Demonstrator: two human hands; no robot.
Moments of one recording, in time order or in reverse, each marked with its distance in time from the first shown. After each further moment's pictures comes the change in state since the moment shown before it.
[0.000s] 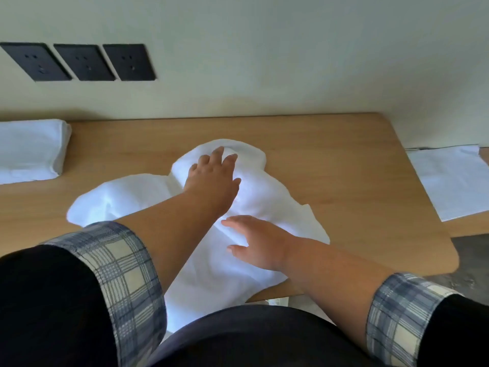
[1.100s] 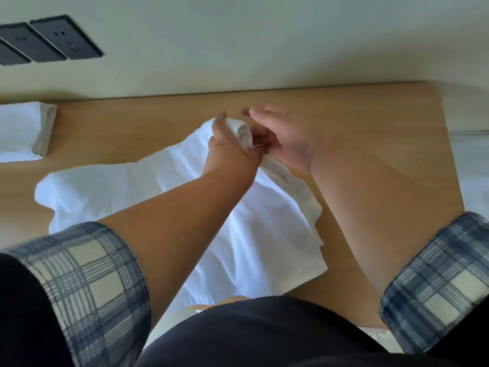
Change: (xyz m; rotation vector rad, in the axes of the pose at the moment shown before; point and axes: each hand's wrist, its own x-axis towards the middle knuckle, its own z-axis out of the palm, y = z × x) left_hand 0.100 0.186 0.016 -0.748 0.070 -0.582; right_hand 0.076 0.173 -0.196 1.267 -0.028 -0.005
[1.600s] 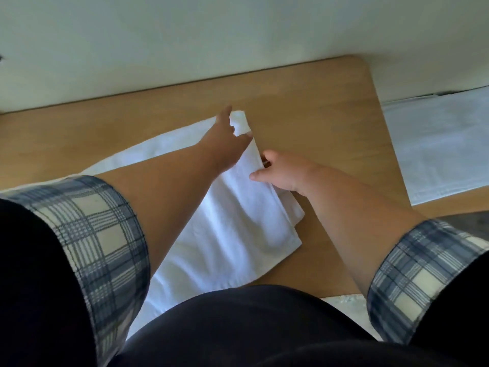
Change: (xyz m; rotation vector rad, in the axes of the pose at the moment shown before) left_hand 0.023 0.037 0.071 0.078 -0.402 0.104; right_hand -0.080 0.061 -0.094 -0.849 0.217 0.417
